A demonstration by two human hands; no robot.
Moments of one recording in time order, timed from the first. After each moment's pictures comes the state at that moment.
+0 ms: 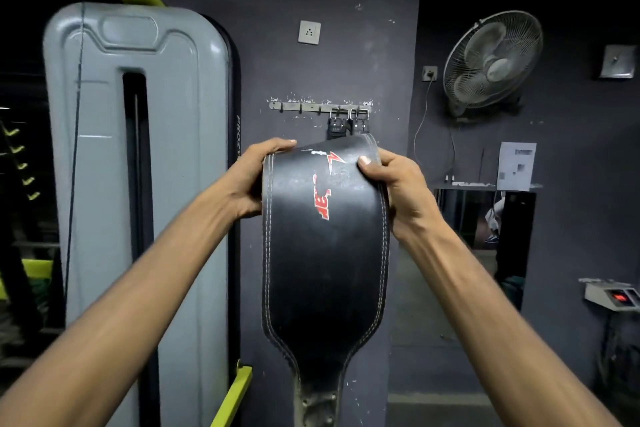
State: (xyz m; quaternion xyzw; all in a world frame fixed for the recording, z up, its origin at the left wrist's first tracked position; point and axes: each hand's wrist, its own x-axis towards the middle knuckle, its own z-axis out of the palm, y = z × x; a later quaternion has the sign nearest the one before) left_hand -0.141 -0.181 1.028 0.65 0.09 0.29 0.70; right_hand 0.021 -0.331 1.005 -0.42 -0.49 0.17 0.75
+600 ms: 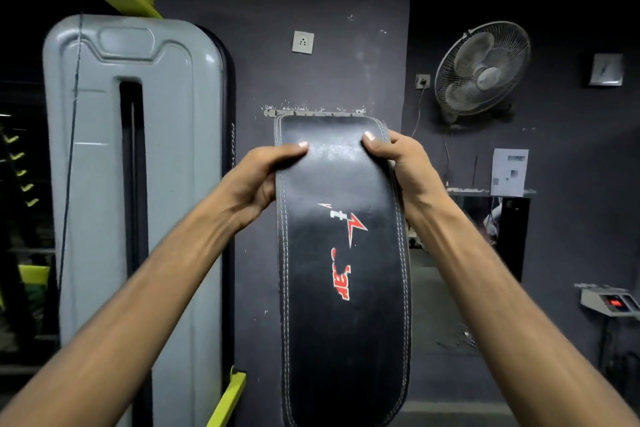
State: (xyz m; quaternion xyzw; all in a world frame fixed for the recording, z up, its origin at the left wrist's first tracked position) left_hand -0.135 -0.226 1.031 0.69 -0.01 0.37 0.62; right_hand 0.032 -0.365 1.041 -0.43 -0.49 0.15 0.74
